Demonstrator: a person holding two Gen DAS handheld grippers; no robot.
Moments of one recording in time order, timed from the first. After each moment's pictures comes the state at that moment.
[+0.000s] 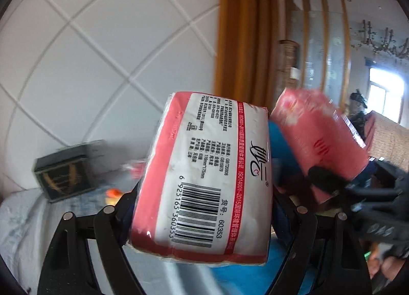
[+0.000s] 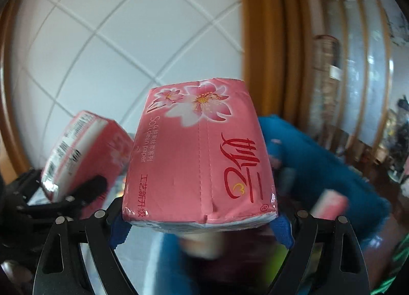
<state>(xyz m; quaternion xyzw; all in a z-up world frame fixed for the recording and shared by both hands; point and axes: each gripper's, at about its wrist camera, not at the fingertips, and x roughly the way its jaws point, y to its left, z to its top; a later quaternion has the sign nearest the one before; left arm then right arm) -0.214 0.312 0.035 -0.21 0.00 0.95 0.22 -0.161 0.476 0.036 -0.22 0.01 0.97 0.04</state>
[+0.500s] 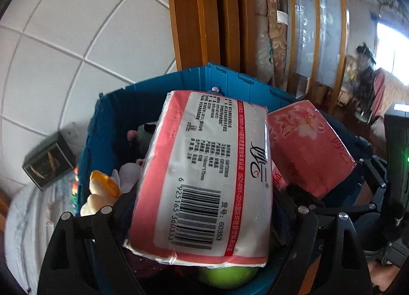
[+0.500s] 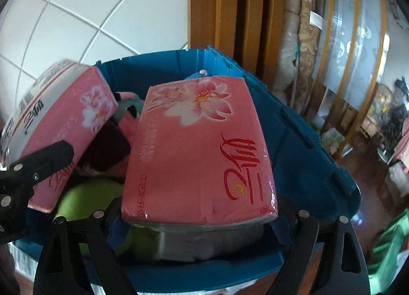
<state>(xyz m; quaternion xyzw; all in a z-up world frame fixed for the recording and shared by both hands) -0.208 0.519 0.001 -0.31 0.10 0.93 0.18 -0.160 0.686 -0.050 -0.36 0.00 0.93 0.05</state>
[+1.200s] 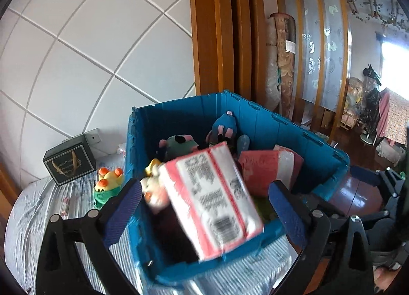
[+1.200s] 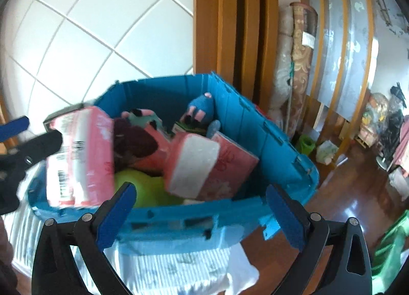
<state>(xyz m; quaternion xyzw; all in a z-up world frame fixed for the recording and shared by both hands) -0.113 0.457 0.045 -0.25 0.06 0.95 0.16 -0.080 0.658 -0.002 -0.30 0.00 0.95 0.05</state>
